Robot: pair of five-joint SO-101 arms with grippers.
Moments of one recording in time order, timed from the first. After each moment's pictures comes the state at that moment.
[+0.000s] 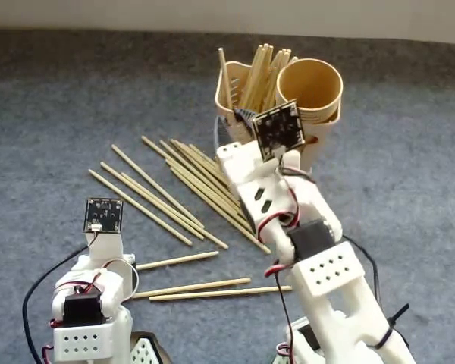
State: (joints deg) left arm -11.1 -103.7 96.0 77.0 0.6; right arm -30.2 -48.5 48.9 17.5 4.5
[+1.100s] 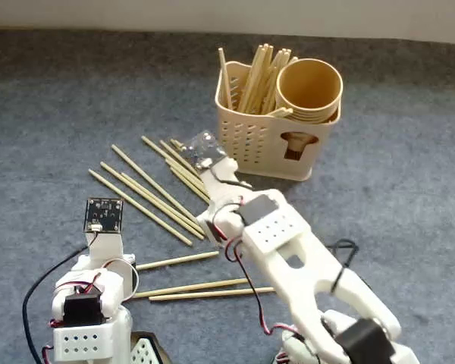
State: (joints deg) left arm -11.1 -103.7 96.0 77.0 0.6; right arm -38.3 -19.3 39.3 53.0 7.9
